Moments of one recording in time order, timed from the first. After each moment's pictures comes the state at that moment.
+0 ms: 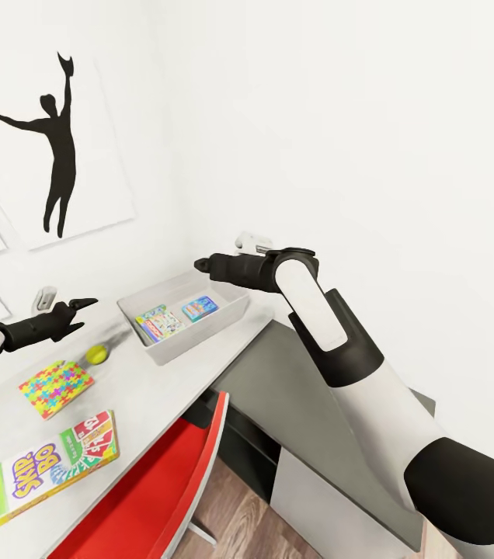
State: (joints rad) left arm -1.08 0.48 0.25 -0.48 0.63 0.77 -0.54; right arm -1.12 0.17 0.51 -1.38 -1.12 0.86 -0.64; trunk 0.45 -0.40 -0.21
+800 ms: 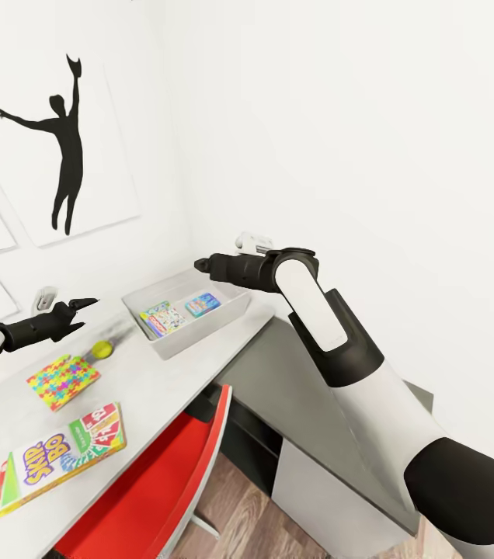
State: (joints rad) left arm -1.08 0.48 0.25 -0.48 0.63 0.77 -0.54; right arm -1.12 0.17 0.51 -1.39 -1.12 0.86 -0.64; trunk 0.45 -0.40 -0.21
